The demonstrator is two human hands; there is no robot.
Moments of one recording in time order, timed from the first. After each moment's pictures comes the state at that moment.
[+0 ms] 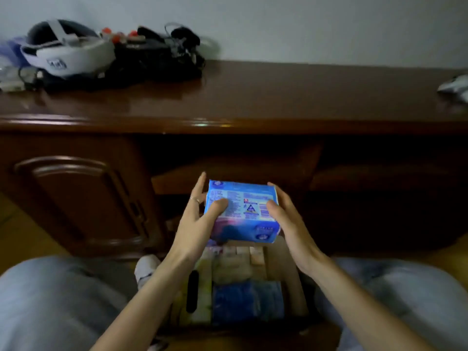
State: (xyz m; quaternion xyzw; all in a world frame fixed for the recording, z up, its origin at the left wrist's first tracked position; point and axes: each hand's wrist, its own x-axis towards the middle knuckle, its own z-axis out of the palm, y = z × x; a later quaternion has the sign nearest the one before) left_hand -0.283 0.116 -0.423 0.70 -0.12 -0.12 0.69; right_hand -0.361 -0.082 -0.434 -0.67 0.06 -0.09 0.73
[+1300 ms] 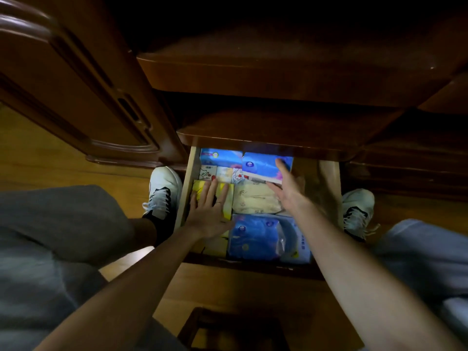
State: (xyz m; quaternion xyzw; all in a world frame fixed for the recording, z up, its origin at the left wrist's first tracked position) left_hand -0.247 0.150 -0.737 0.94 -0.20 -0.28 0.07; right_hand -0.228 -0.086 -0.713 -0.46 0.48 0.04 0.74
